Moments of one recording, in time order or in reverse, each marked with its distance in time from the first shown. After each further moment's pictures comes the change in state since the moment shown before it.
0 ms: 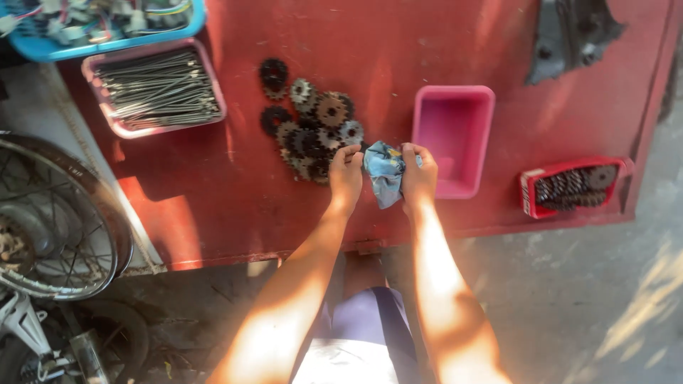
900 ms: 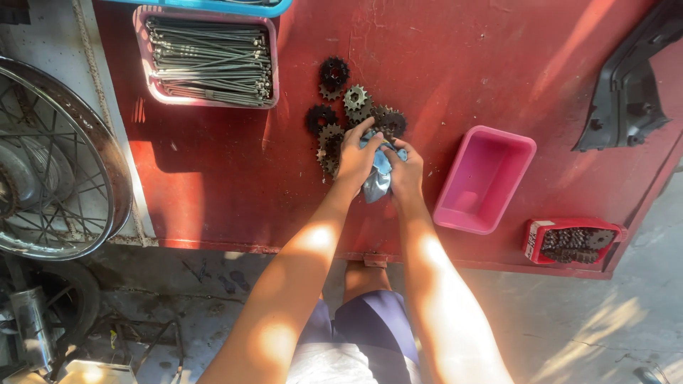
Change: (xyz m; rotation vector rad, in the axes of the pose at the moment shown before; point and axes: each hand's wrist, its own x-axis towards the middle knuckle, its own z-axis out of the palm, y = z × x) left_hand 0.054 0.047 -0.056 0.093 -0.072 0.046; right_hand -0.022 -0.026 0.109 -0.024 -0.236 -0.069
